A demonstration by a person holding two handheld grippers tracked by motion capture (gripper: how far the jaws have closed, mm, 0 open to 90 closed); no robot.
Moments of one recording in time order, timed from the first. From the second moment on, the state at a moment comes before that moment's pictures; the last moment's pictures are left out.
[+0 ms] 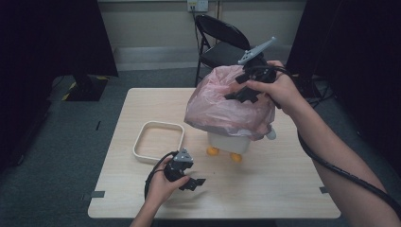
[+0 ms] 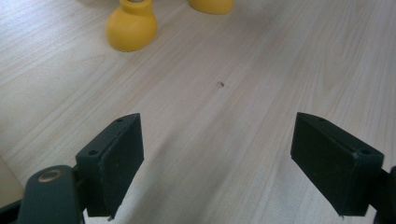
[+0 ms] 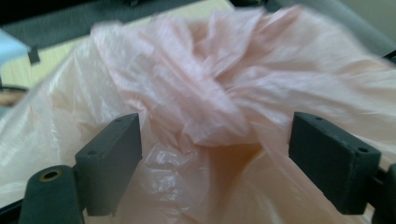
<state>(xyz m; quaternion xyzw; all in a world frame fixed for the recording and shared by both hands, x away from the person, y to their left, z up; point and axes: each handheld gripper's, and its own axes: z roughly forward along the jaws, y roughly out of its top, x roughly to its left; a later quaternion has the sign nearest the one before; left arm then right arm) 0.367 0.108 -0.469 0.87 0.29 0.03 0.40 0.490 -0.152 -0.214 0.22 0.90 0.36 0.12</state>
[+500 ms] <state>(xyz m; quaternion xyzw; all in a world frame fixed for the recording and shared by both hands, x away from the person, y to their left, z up) 0.363 0.104 -0.476 0.87 0.29 0.03 0.40 0.488 -0.147 -0.230 0.22 0.91 0.32 0.11</state>
